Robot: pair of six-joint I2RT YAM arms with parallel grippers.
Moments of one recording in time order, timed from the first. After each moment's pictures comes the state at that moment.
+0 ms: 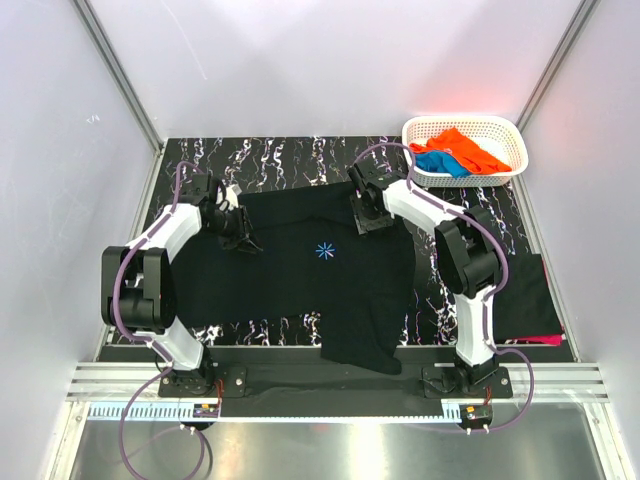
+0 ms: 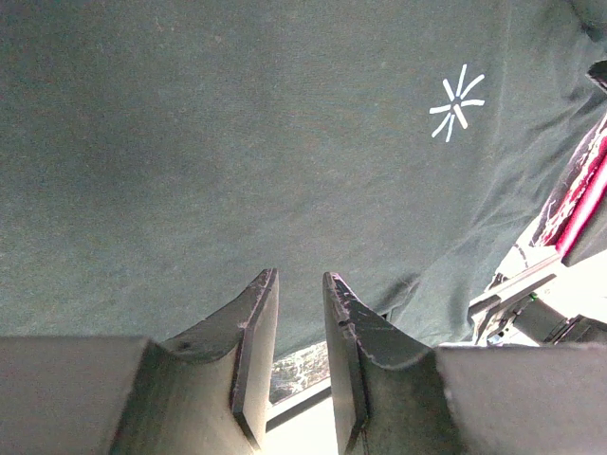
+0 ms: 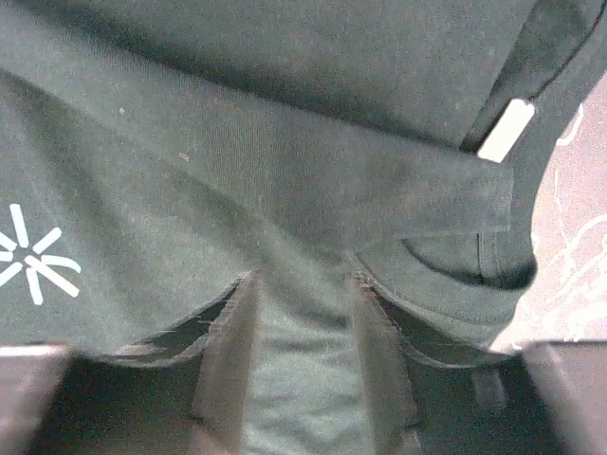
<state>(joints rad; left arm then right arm) -0.05 1.64 1.12 -0.69 0.53 -0.31 0.52 2.06 1.62 -0.75 0.16 0.23</state>
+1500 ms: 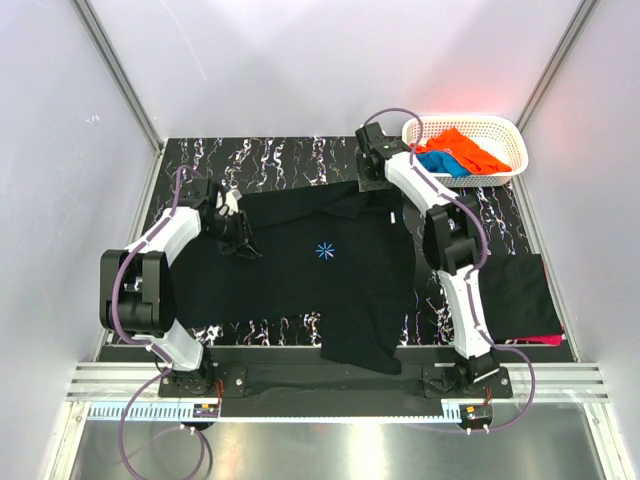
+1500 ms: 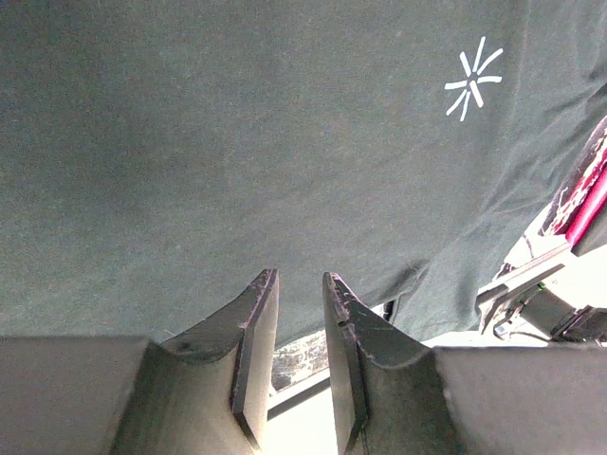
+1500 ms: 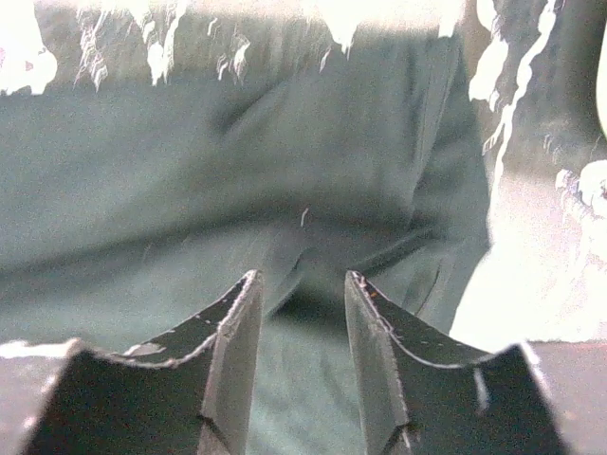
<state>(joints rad) -0.05 1.62 1.09 -0.71 0.53 -0.30 0.40 2.39 2.17 -0.79 0.21 0.24</state>
